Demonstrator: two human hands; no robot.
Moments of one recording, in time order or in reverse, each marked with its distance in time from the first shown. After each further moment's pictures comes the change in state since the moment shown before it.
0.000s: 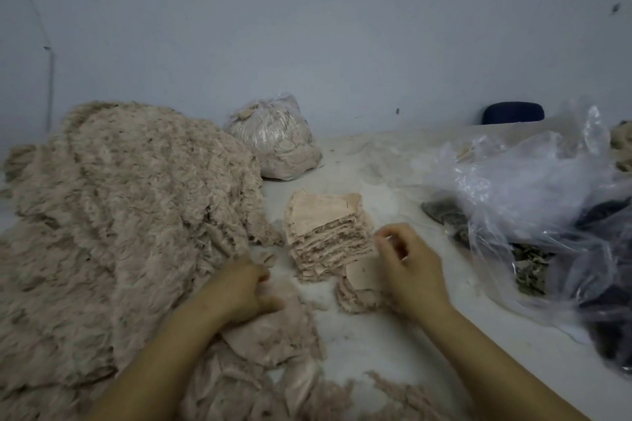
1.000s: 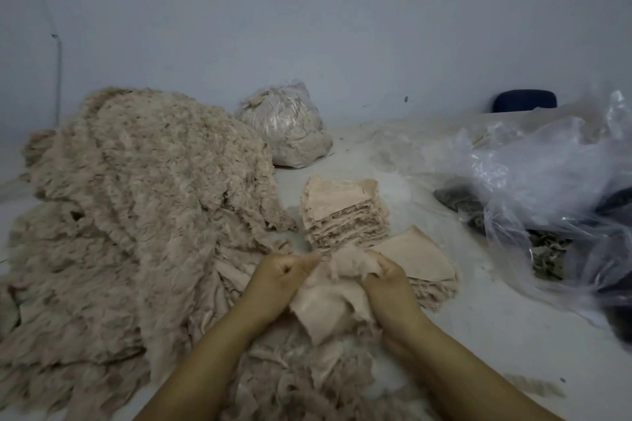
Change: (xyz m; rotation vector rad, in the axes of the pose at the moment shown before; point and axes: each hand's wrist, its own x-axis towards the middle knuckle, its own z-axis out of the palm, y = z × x) left_hand -0.018 0.028 0.027 -1.111 0.331 0.210; right_hand -0.041 -0.022 0.047 0.569 -0.263 0.435
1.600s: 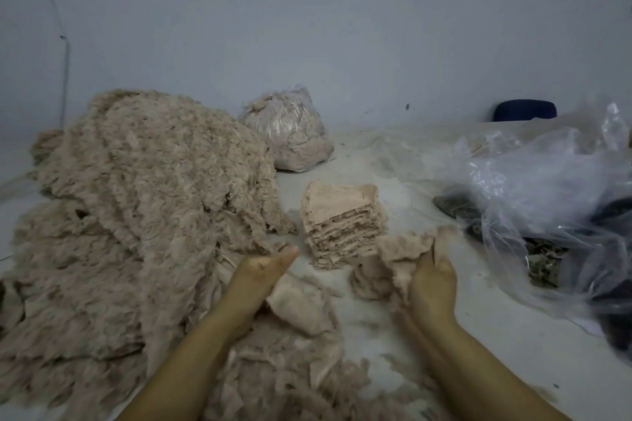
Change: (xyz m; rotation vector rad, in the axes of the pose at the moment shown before) left_hand -0.007 0.000 -0.011 -0.266 0.135 -0.219; right_hand 0.013 -0.008 -0.027 0.078 0.534 -0.043
